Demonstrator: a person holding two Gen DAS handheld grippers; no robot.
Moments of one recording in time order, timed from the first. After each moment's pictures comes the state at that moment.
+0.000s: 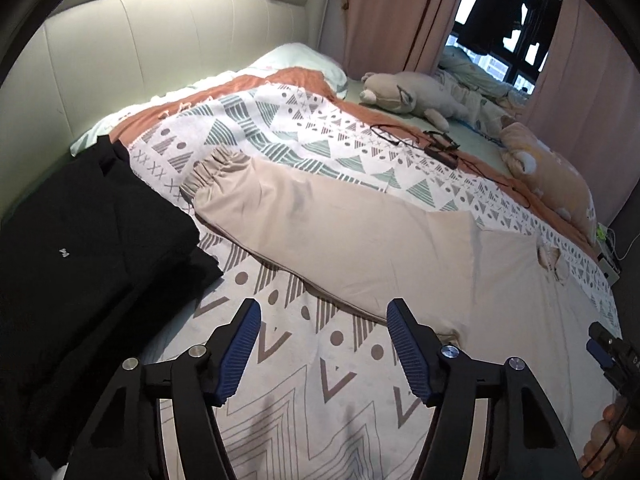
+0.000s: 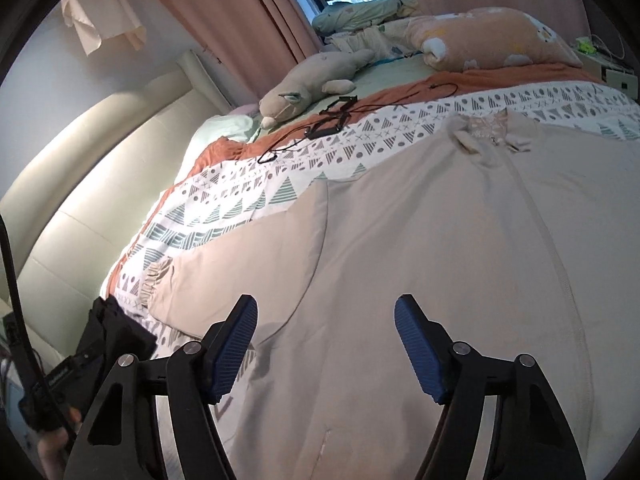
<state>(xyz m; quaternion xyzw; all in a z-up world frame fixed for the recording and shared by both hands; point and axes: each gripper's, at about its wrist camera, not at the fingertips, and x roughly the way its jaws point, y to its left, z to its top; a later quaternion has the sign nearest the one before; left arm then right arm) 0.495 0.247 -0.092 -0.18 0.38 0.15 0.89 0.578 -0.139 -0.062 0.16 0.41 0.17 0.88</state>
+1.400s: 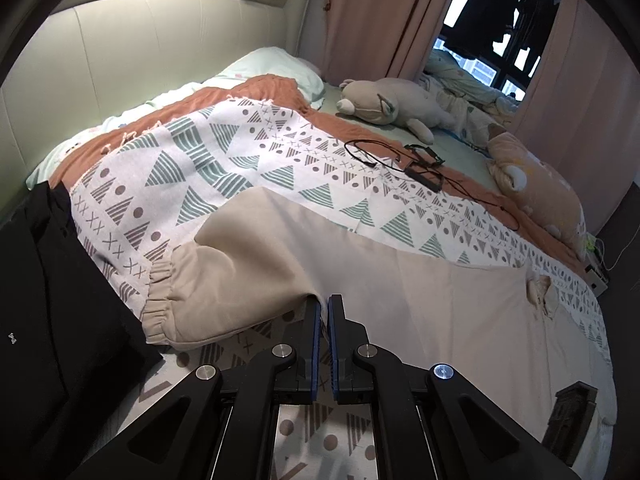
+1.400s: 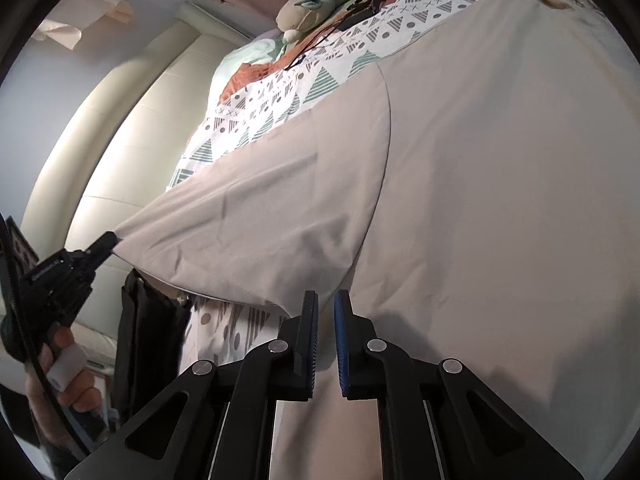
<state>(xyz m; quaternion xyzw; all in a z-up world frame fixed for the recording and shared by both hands) 0.584 0.249 -0.062 -0.19 0.36 0.11 0.90 0.630 -0.053 -0.168 0.24 0.52 0.29 0.77</state>
